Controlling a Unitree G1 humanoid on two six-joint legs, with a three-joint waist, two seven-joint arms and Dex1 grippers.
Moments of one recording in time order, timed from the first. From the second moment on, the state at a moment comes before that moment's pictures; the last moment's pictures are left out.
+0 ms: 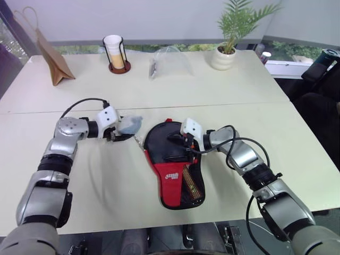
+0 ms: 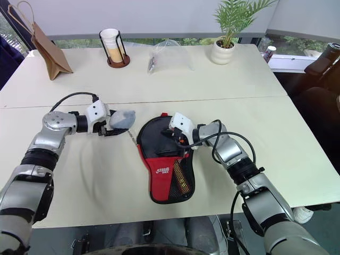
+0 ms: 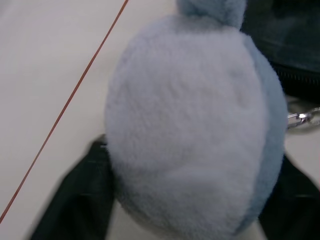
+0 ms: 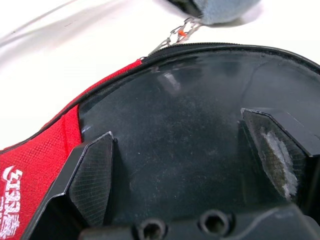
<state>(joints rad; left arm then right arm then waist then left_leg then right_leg) -0.74 0.62 -0.11 0.80 -0.03 -0.24 -1.14 -0.64 -0.43 0.43 0.30 0.13 0.18 1.04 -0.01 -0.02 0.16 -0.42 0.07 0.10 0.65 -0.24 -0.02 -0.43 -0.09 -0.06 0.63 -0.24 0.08</state>
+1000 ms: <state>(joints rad) -1.23 0.22 -0.14 1.36 0.20 -0.23 -0.64 -0.54 -0.45 0.41 0.08 0.08 0.35 0.98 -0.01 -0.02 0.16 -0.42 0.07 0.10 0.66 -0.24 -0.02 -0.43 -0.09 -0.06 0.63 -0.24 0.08</state>
